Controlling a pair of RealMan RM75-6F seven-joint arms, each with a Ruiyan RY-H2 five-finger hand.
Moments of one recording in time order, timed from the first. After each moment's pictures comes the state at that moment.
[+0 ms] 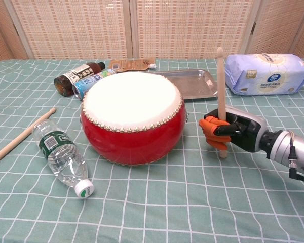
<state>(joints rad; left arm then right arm) -0.13 -1.25 -0.01 -1.39 1.49 1.41 0.06 0.69 -1.88 -0.11 -0.67 -1.67 1.13 1.73</state>
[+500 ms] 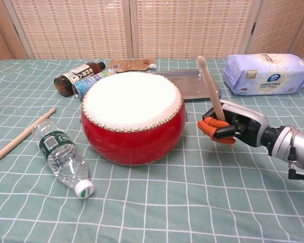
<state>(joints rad) -0.12 -1.25 -0.01 -1.37 1.49 1.42 0.05 0.69 -1.85 -0.10 -0.70 -1.69 1.17 1.41</state>
